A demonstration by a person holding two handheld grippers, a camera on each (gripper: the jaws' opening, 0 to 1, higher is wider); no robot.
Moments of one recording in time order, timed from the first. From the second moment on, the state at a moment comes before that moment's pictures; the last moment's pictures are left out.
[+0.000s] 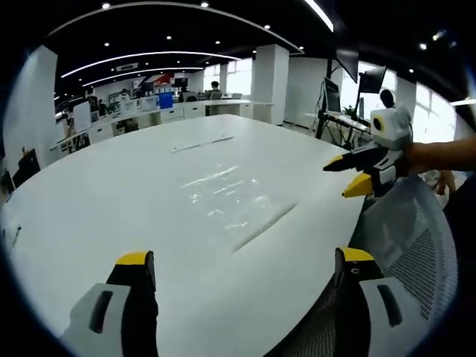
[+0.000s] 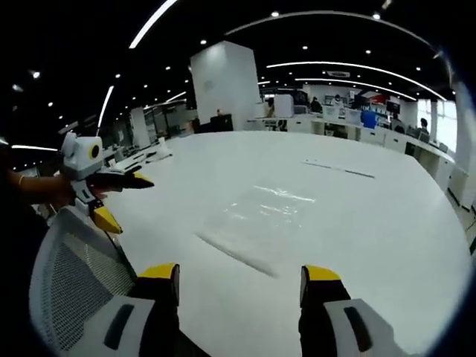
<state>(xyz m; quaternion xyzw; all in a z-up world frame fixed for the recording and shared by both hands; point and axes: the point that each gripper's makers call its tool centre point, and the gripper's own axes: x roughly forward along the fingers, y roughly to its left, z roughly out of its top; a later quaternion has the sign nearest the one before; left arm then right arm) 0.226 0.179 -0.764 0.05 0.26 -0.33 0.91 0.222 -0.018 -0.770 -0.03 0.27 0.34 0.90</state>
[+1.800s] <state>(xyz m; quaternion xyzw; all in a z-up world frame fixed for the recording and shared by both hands) 0.222 0.169 -0.755 0.03 0.24 -0.35 0.91 0.215 -0.026 -0.778 -0.03 0.28 0.31 0.91</state>
